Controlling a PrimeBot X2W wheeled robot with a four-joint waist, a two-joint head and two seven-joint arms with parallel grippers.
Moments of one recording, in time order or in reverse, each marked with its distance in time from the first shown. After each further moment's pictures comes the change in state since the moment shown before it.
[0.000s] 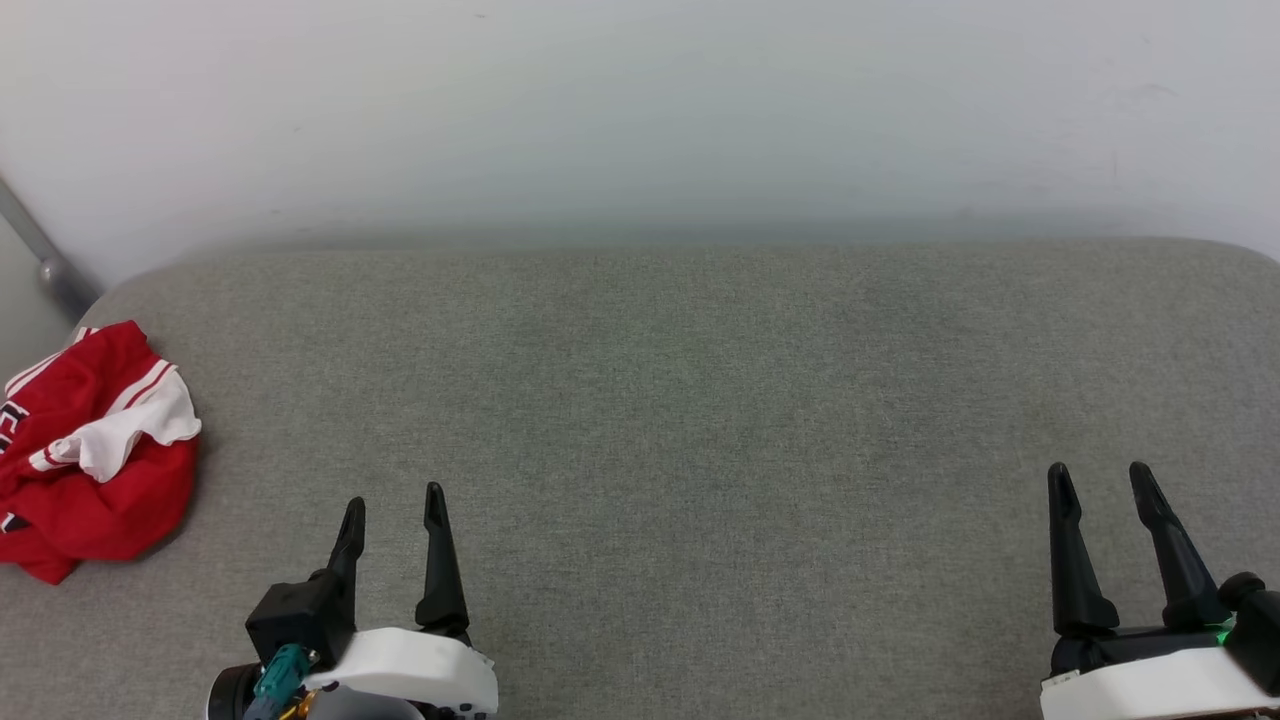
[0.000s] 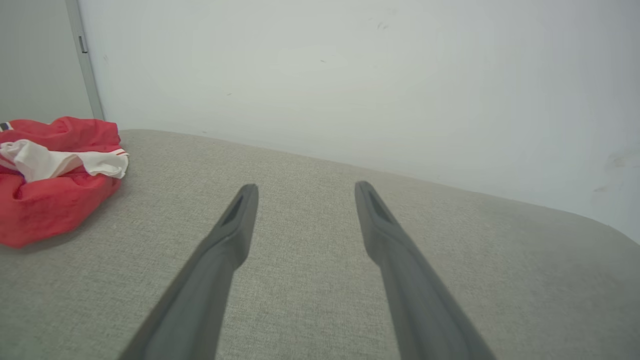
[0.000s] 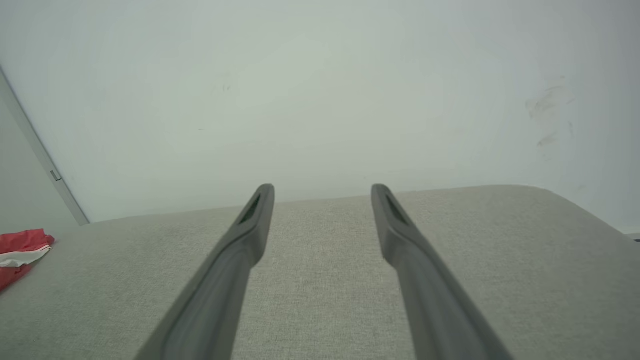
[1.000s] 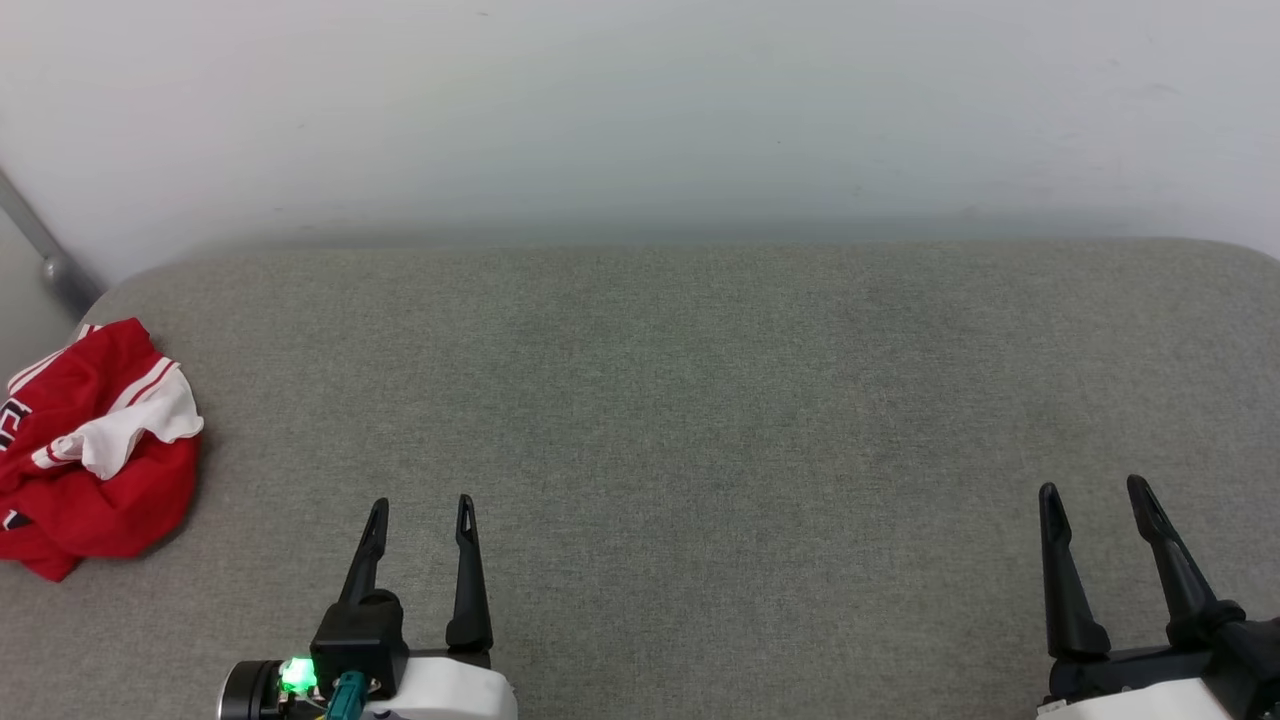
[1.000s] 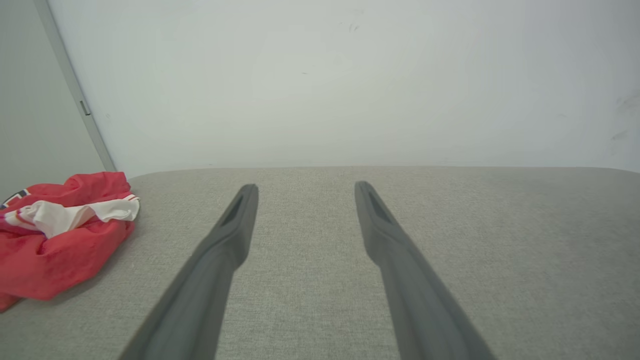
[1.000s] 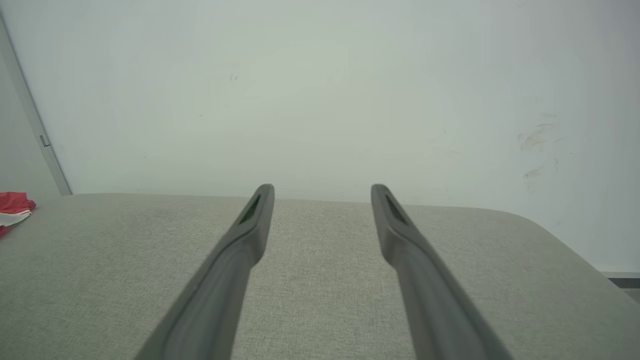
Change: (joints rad) left arm 0.020 -0.002 -0.033 0.012 0.213 0.014 -0.058; right arm 0.042 0.000 0.005 -0.026 -0.143 0.000 -0.059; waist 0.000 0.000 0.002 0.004
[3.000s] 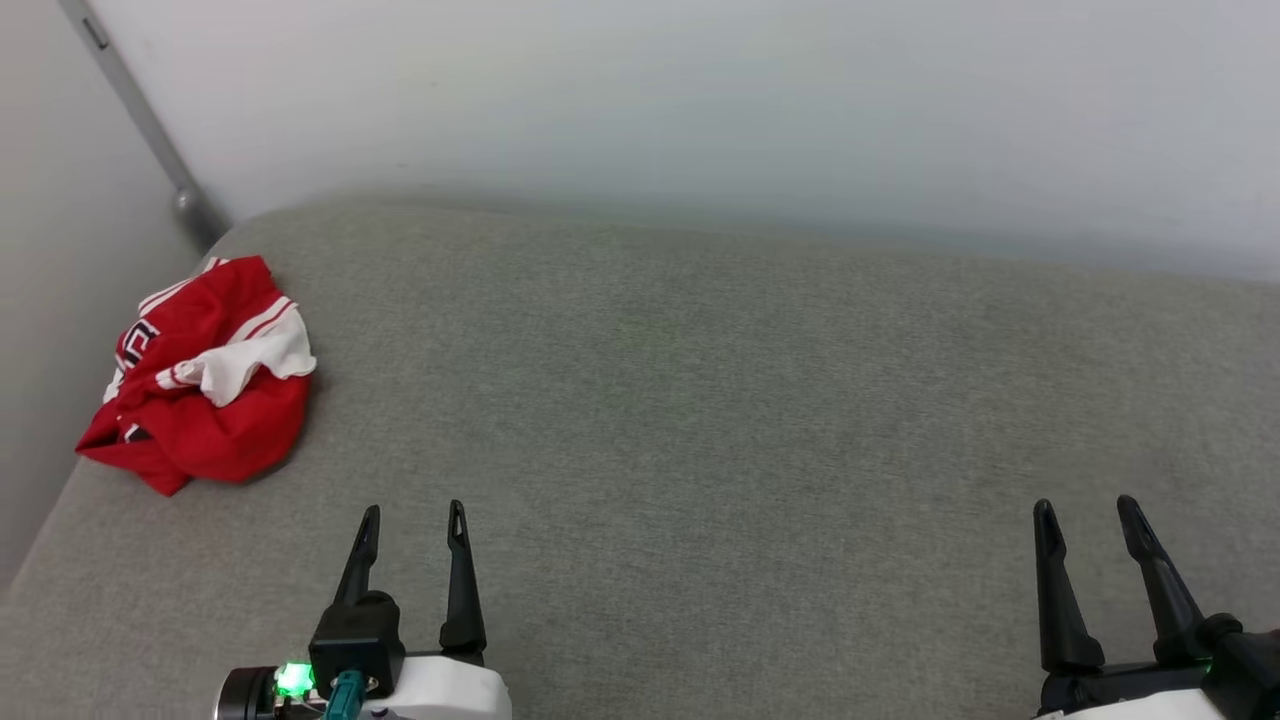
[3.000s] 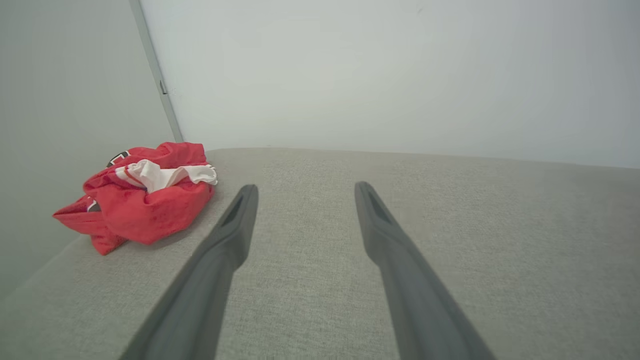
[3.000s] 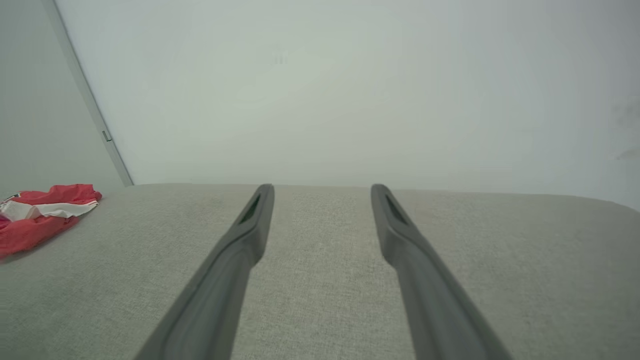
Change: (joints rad) left arm -0.003 -0.001 0.004 0.032 0.007 0.021 -0.007; right arm 0.014 0.000 0.014 0.036 0.073 0.000 -0.008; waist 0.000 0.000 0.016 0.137
